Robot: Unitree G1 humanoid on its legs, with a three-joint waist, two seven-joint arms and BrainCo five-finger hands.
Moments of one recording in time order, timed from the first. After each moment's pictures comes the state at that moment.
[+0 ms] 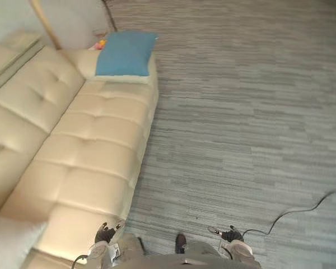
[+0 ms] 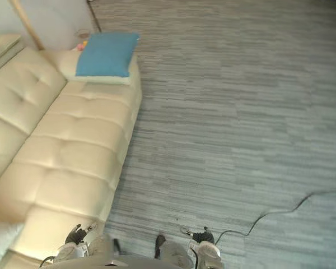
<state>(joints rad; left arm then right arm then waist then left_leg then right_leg) 0.10 -0.03 0.21 0.90 -0.12 -0.02 0.13 0.03 -0.06 -0.29 0.96 0.07 0.00 -0.14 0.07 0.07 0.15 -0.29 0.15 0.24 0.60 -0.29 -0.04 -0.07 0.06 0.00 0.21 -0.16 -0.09</state>
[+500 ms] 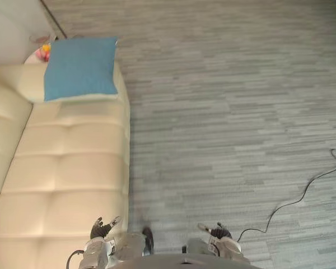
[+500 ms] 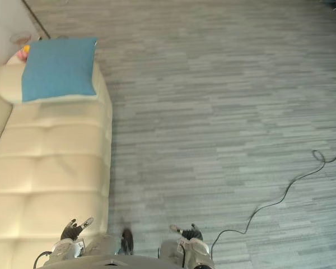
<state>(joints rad) 0.11 0.02 0.15 0.90 -0.10 0.00 0.16 0.03 -0.01 -0.29 0.91 0.08 -0.01 -0.14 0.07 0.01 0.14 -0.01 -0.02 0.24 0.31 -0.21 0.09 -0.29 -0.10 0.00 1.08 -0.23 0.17</state>
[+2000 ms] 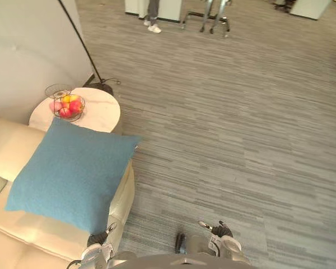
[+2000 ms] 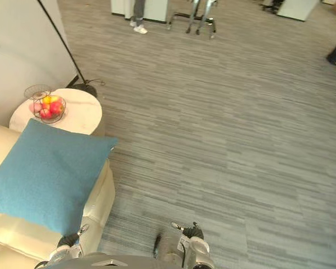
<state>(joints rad) 0.10 -0.01 0.29 0.94 -0.19 0.01 0.18 0.03 0.02 -0.35 0.92 0.08 0.00 -0.14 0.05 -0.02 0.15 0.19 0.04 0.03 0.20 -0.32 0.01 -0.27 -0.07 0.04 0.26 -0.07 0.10</state>
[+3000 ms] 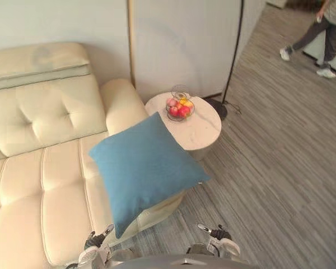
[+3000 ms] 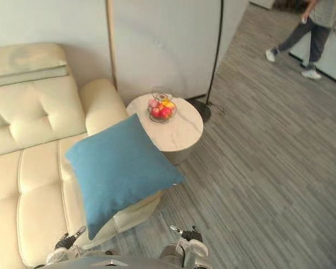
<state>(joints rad) 0.09 0.02 0.28 0.97 -0.22 0.01 0.17 0.05 0.04 -0.32 0.90 0.11 0.00 -0.15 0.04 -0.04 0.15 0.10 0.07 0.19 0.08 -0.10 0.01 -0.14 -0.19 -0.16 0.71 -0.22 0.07</state>
